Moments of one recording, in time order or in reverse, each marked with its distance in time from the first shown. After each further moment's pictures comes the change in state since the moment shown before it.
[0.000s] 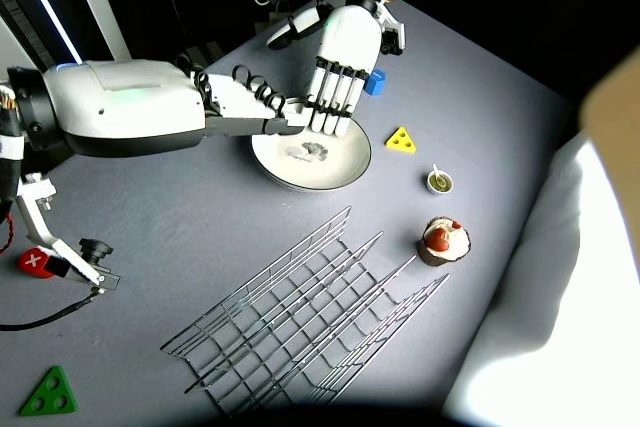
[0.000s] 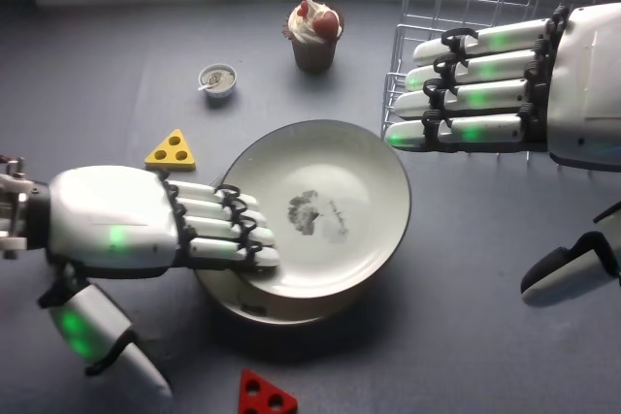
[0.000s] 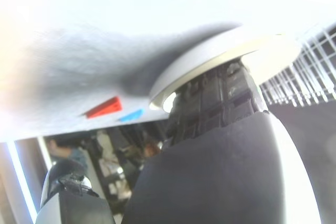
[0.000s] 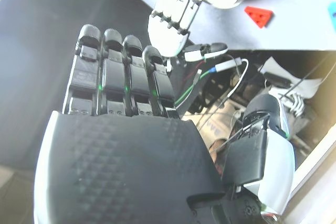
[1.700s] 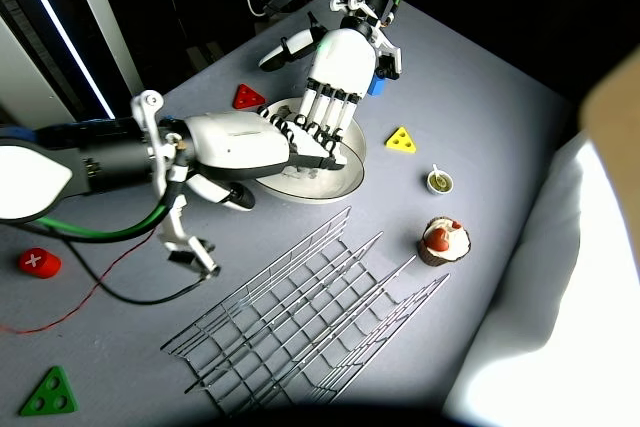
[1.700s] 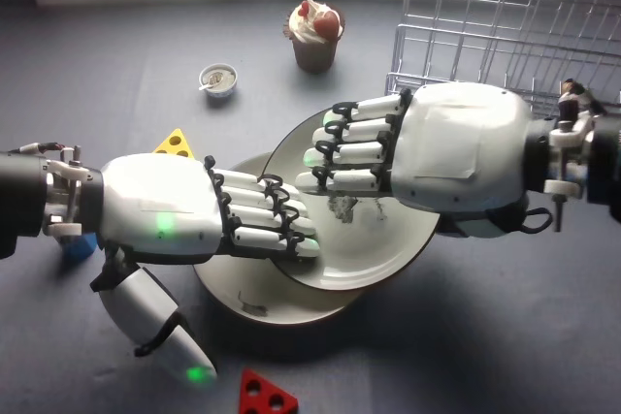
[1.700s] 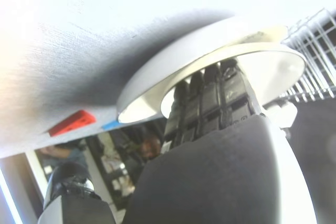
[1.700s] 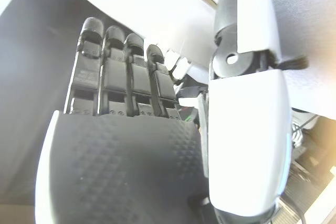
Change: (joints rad) left arm -0.061 -0.085 0.054 0.023 0.005 0.000; right arm -0.120 -0.406 0.214 0.354 -0.150 -0.406
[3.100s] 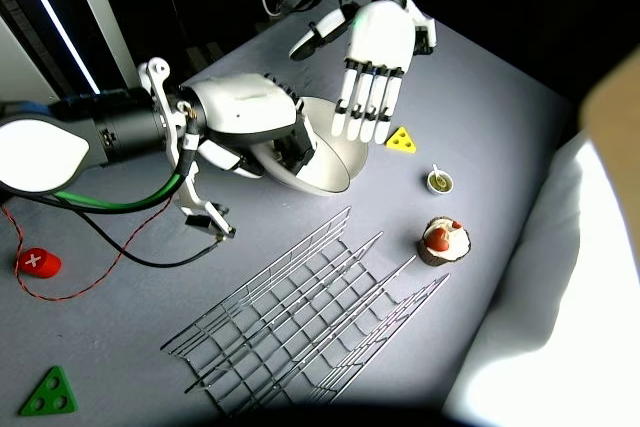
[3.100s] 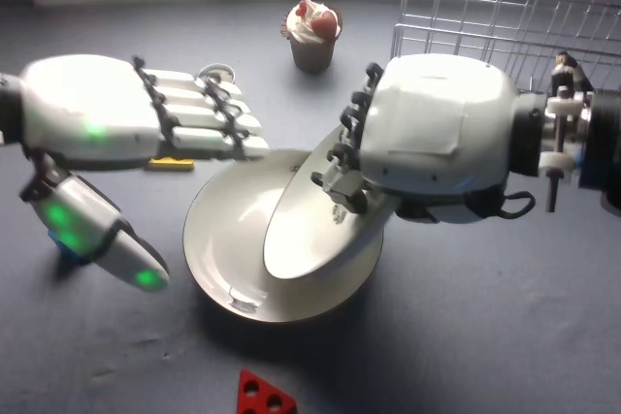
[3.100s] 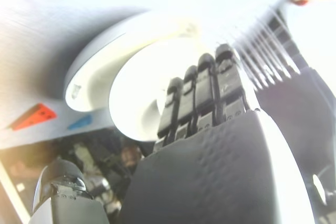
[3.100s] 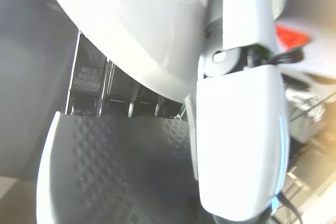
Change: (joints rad) left arm -0.126 0.143 0.005 -0.032 -0.018 -0.005; right arm 0.086 0.052 -0.113 0.018 0.024 0.096
